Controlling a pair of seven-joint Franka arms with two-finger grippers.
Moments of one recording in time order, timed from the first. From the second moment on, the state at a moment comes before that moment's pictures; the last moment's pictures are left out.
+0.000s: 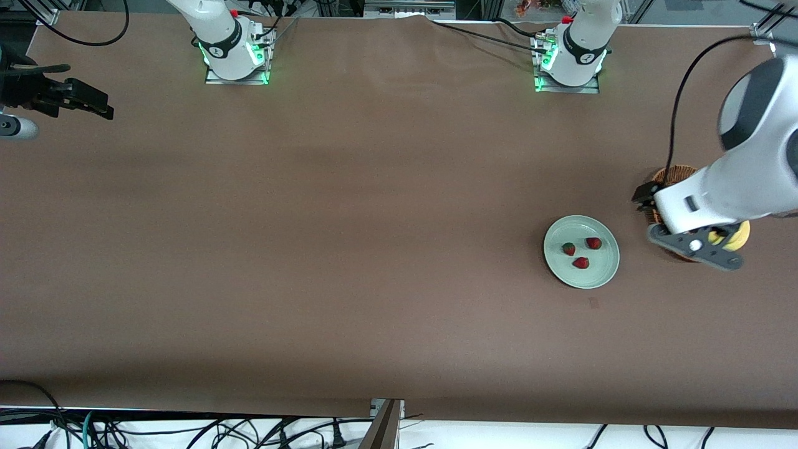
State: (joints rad) left arm 0.45 0.45 -0.77 -1.25 0.45 1.39 0.17; right arm -0.01 -0.02 0.01 -1.56 0.00 1.34 0.03
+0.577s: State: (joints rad) left arm 0.23 0.26 -0.36 -1.26 0.14 1.39 0.16; right arm -0.01 -0.01 0.01 -1.56 0.00 1.34 0.03
